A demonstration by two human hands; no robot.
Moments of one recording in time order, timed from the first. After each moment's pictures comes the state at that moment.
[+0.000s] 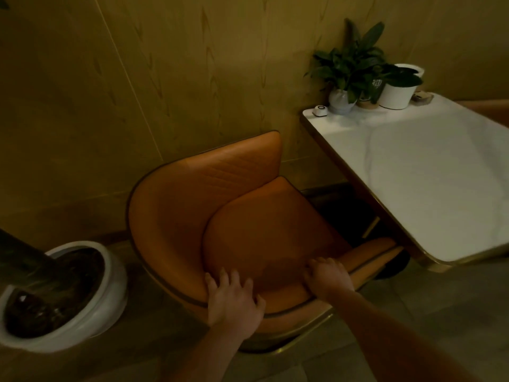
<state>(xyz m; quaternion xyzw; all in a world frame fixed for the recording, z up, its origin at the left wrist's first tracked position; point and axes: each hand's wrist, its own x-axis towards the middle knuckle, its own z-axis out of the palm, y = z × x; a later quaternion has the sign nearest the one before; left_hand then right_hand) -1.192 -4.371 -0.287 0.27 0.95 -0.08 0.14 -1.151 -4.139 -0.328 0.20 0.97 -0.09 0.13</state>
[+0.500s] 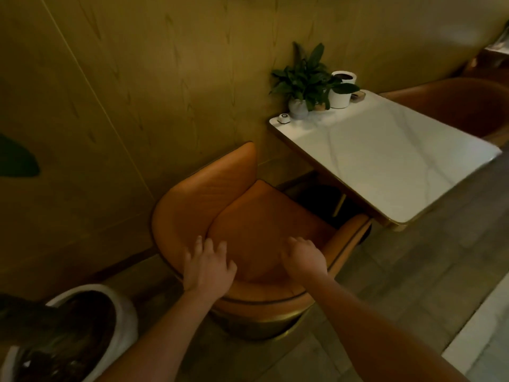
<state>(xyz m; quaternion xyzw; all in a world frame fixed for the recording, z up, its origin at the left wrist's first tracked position) -1.306 -4.482 -0.176 0.35 0.93 -0.02 0.07 -1.179 -4.290 -0.202 0.33 0.92 -0.19 -0.01</state>
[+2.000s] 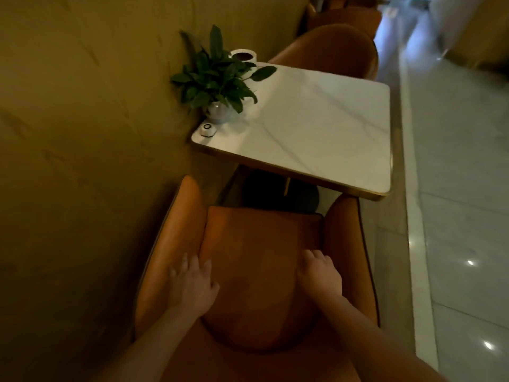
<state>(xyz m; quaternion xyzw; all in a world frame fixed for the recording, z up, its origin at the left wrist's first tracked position) -1.625 -4.329 -0.229 0.62 0.76 -0.15 0.11 -1.342 -4.255 -0.250 0.68 0.71 -0.20 -0.01</state>
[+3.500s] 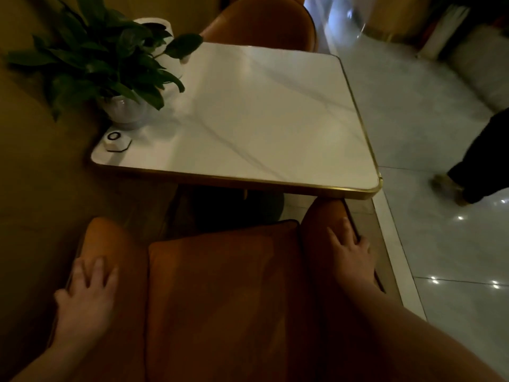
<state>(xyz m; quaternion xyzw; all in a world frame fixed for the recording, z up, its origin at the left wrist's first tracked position) -1.778 -4.130 -0.376 0.64 0.74 -0.23 -0.01 -1.260 -4.103 -0.338 0.78 0.60 -0.07 0.12</state>
